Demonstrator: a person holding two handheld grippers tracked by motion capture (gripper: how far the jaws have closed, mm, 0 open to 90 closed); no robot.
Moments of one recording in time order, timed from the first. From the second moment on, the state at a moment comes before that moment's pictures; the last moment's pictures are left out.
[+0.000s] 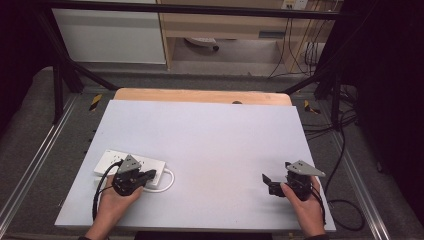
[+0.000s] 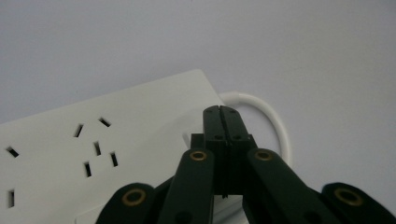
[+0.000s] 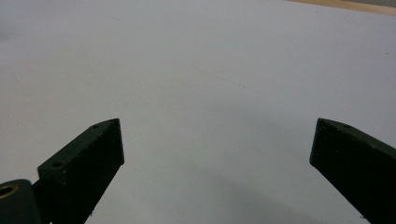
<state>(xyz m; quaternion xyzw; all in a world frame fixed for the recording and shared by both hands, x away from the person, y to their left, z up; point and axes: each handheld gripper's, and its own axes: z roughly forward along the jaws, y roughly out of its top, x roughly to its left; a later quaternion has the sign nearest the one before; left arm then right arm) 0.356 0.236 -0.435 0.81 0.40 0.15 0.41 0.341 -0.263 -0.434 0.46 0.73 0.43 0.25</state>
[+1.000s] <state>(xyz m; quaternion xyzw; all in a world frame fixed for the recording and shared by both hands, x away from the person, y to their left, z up) 0.353 0.240 -0.429 0.79 0.39 0.17 0.44 0.341 -0.263 -0.434 0.46 0.73 0.43 0.25</state>
